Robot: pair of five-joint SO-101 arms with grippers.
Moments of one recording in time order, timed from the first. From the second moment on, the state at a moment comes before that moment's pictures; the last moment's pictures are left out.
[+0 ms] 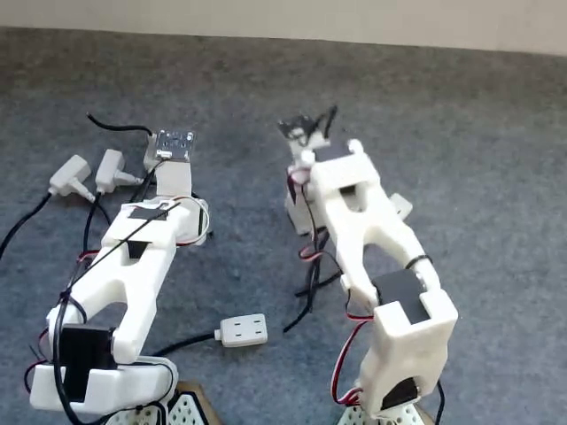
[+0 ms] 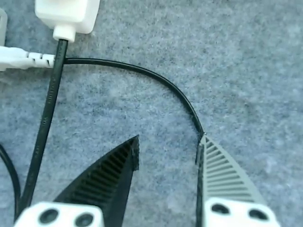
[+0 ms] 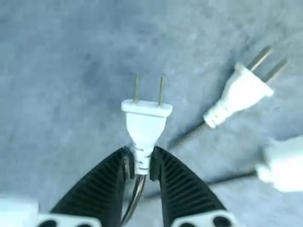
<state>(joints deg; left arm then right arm) -3.2 -8.7 49.6 27.3 4.4 -24.7 16.9 -1.5 77.8 9.9</state>
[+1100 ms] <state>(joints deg) -8.5 -8.7 -24.0 100.4 -19.6 -37.5 -32.8 31.1 49.2 17.3</state>
